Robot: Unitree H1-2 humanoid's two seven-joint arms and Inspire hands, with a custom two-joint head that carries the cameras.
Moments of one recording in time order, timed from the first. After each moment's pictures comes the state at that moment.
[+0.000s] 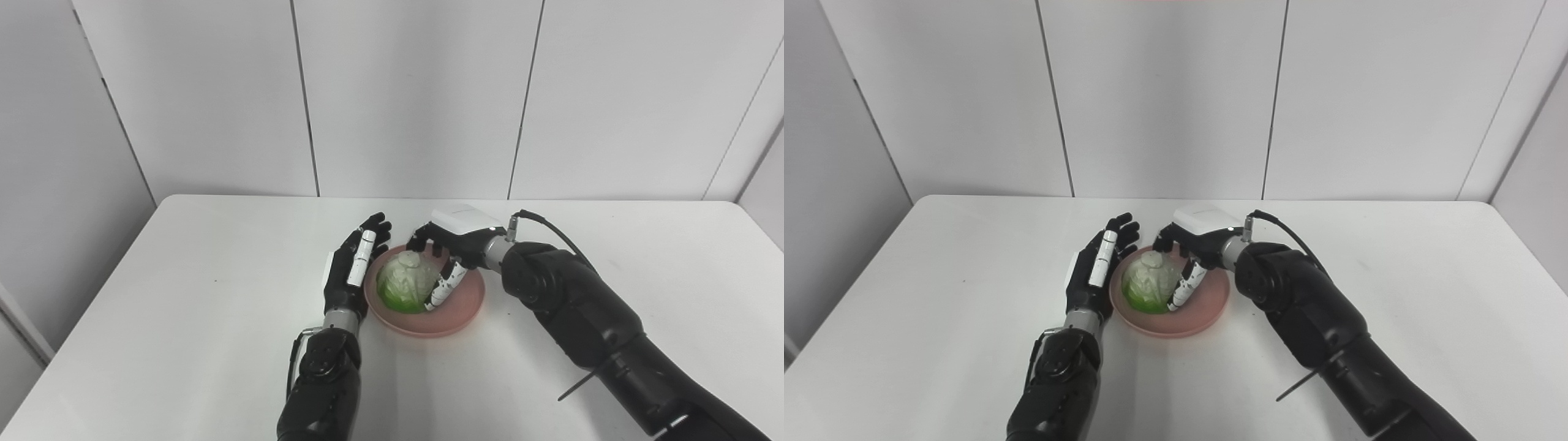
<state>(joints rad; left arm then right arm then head) -0.60 -0.11 0.14 0.77 -0.16 -0.24 0.01 -0.90 -0.22 0.53 0.51 -0.73 0.04 0.41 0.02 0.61</state>
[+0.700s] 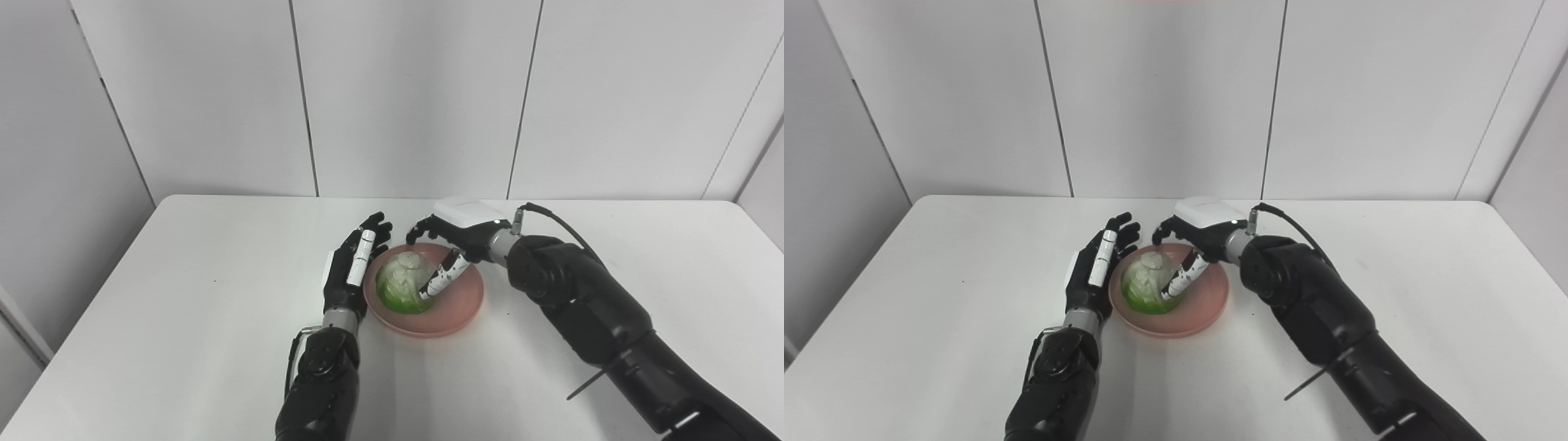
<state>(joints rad) -0.61 -0.10 0.13 0.78 -0.15 -0.24 0.01 -0.90 -0.25 0.48 0.44 -0.68 0.03 0.42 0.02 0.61</state>
